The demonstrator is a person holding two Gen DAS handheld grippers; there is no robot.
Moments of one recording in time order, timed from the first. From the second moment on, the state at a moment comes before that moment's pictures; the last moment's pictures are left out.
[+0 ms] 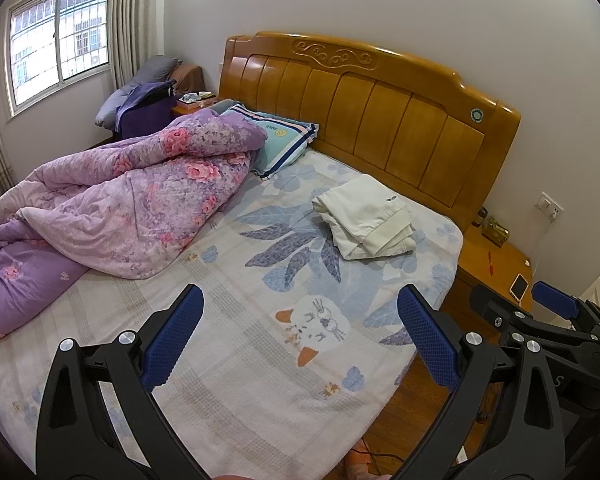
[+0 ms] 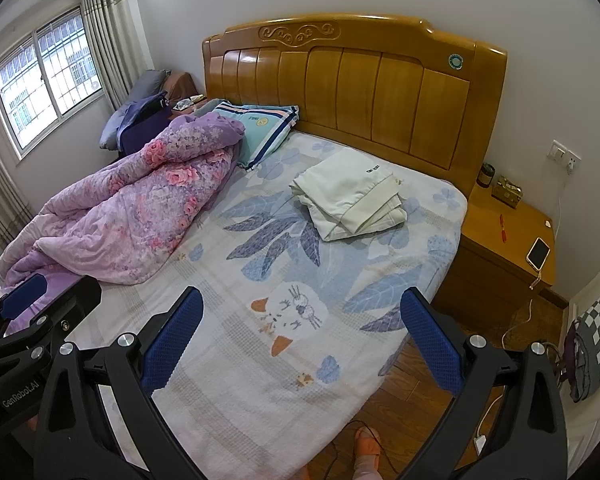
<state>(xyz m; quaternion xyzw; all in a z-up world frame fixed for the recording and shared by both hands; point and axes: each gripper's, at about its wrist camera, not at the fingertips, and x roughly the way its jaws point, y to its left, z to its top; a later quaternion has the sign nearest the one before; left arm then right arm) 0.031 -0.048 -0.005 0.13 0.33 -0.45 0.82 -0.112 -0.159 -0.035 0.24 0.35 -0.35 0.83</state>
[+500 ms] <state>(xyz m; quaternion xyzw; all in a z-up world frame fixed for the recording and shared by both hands) 0.036 -0.057 -0.008 0.13 0.33 -0.45 0.82 -0.104 -0.168 -0.043 0.24 0.36 -0.34 0.83</state>
